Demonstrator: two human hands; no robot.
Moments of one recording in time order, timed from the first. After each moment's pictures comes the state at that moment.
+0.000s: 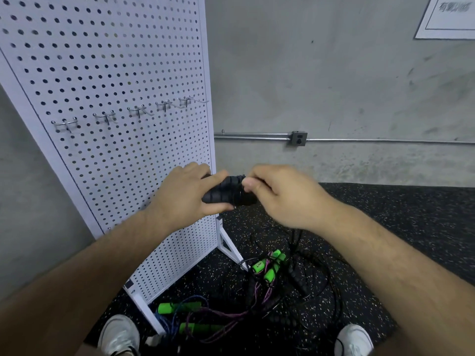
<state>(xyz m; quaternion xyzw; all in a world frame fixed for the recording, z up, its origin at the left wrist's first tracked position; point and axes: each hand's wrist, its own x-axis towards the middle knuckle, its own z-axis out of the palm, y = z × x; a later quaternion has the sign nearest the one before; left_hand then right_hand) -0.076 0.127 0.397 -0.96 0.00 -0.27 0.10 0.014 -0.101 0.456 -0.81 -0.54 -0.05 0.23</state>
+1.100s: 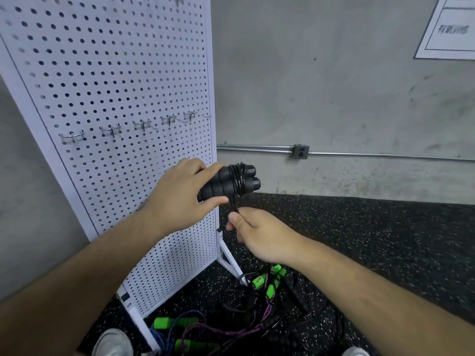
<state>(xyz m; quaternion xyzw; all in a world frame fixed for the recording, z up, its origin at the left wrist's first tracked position) -0.082 0.123 0.426 -0.96 -0.07 -0.29 0.01 0.009 -0.070 0.404 -0.78 -0.48 0.17 0.36</state>
